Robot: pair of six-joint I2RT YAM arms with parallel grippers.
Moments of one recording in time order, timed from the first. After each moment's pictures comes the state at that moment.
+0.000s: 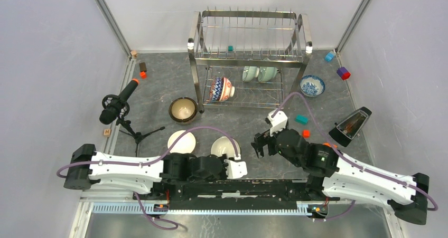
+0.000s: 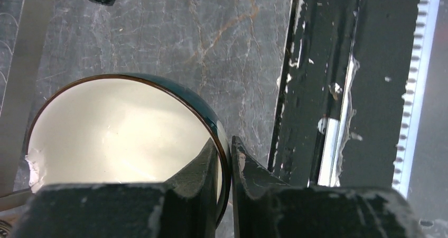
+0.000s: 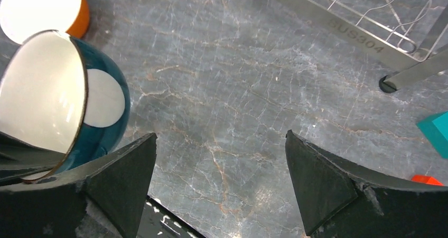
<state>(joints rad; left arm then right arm) -1.51 1.02 0.64 -0.24 -0.28 0.15 1.13 0.70 0.62 -0.44 0.45 0.37</state>
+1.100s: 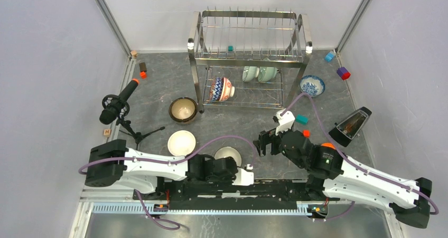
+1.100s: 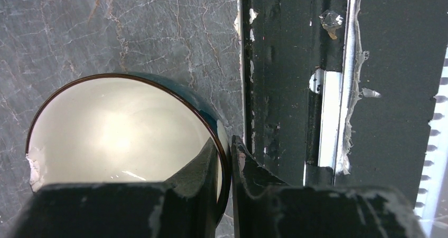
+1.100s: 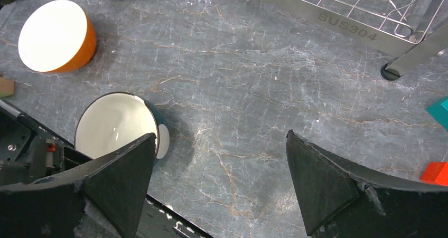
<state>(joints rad) -1.46 1.29 0.63 -0.26 -0.10 0.26 1.12 0.68 0.60 -0.44 0.48 0.46</state>
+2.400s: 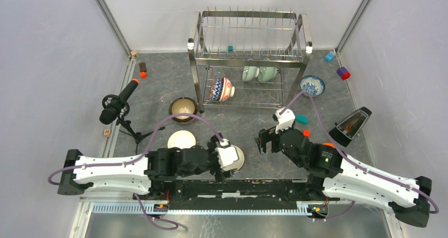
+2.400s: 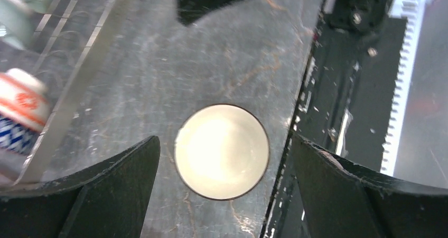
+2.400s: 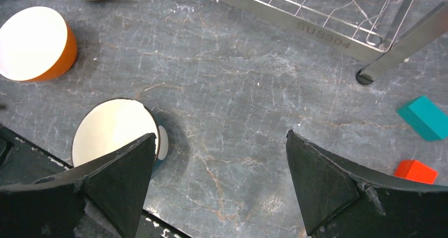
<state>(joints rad) -1.45 0.89 0.67 -0.24 -0.25 0.12 1.12 0.68 0.62 -0.46 0.53 0.44</state>
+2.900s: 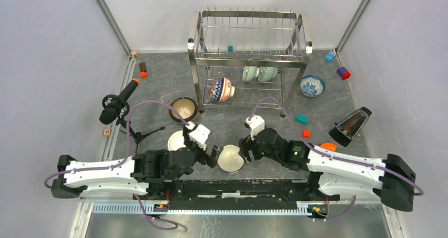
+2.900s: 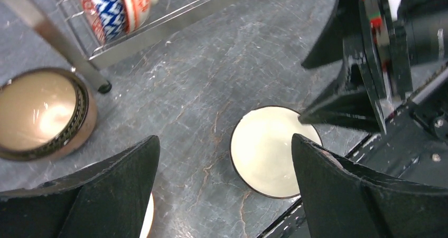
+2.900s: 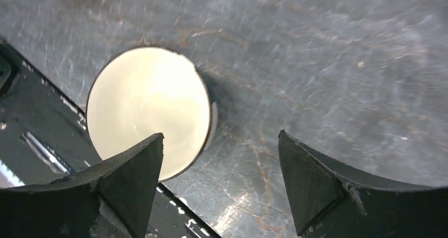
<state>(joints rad) -1.45 0.72 0.64 -0.35 -0.73 -0.28 1.12 0.99 0.58 -0.23 0.28 0.40</state>
